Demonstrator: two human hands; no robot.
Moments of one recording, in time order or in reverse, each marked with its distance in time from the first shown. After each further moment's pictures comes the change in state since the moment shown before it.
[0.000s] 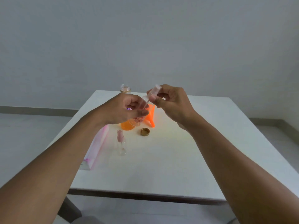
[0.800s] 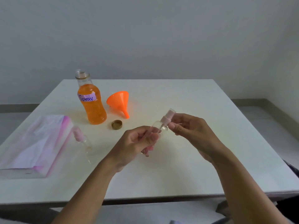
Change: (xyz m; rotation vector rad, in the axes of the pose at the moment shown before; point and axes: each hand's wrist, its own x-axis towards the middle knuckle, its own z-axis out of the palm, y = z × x) left_hand 0.002 -0.030 0.175 -0.519 -0.067 -0.132; right_hand -0.114 0.087 -0.102 0.067 0.007 0.372
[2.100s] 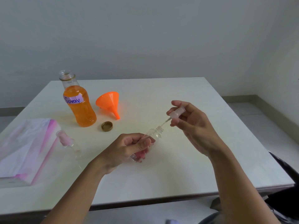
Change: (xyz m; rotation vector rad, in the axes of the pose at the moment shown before) left_hand 0.008 -0.006 -0.001 0.025 -0.130 -0.165; right_hand 0.007 0.013 -0.023 0.335 0.039 -0.140
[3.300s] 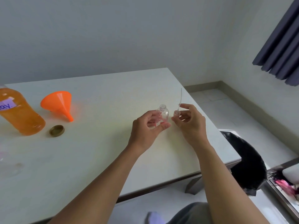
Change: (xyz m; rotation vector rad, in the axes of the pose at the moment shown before) left_hand 0.130 0.001 0.159 0.175 0.353 0.283; right_hand -0.041 0.046 -0.129 -0.612 0.681 0.079
